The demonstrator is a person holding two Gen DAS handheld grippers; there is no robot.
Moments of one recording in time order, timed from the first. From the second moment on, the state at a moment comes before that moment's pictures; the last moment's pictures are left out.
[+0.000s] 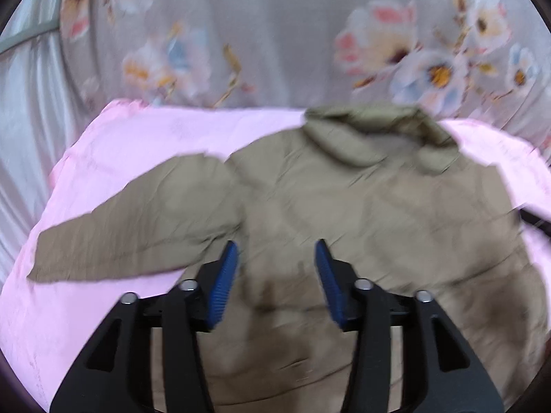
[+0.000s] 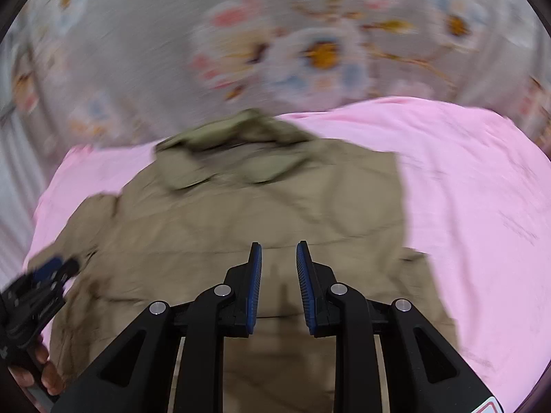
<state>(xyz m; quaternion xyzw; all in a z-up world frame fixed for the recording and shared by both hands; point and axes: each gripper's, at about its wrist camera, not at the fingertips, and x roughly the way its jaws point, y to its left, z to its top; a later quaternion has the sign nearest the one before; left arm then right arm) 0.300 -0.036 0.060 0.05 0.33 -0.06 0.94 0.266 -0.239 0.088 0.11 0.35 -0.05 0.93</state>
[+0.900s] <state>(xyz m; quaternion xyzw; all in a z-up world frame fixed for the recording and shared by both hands) 0.277 -0.051 -0.022 0.02 0.39 -0.09 0.92 0.251 -0.206 0.000 0.10 0.40 -0.05 0.91</state>
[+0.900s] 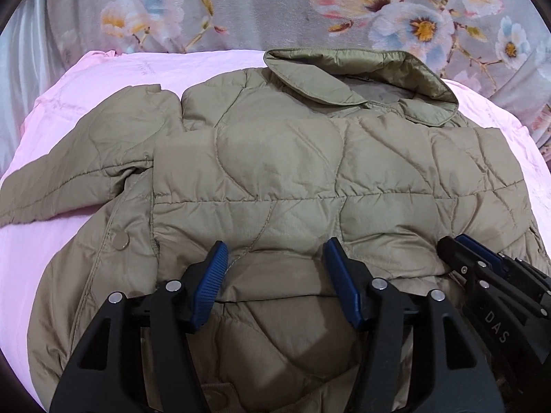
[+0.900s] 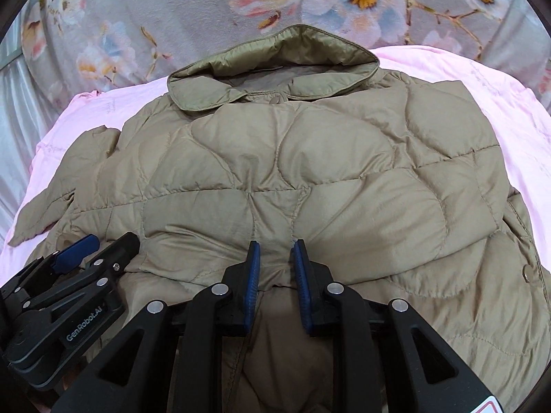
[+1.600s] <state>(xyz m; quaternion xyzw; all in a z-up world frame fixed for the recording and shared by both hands) 0.277 0.319 0.016 -0.30 0.36 0.15 0.87 0.187 -0.213 0.009 0.15 0.35 -0.05 0.93</state>
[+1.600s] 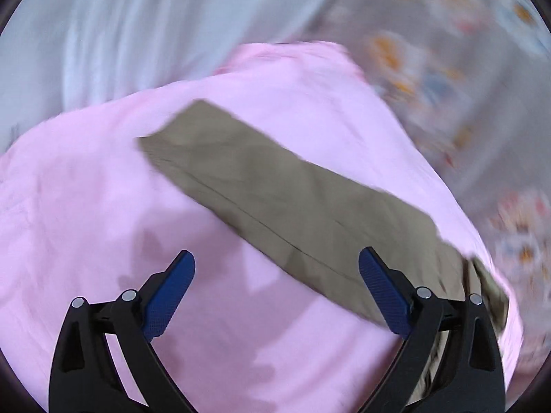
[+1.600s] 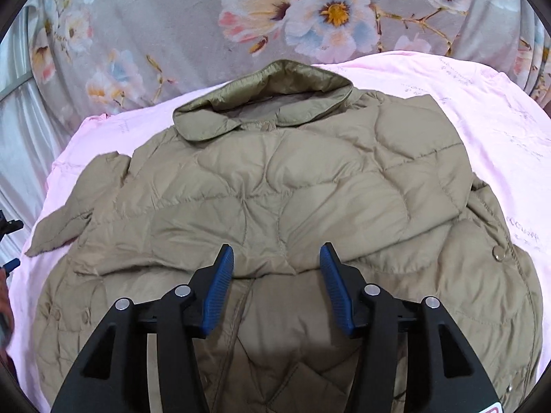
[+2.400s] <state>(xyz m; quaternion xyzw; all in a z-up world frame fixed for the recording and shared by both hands) 0.318 0.203 0.141 -0.19 0.31 0.00 0.93 0.188 -0.205 0.006 0.12 0.34 -0.07 0.93</state>
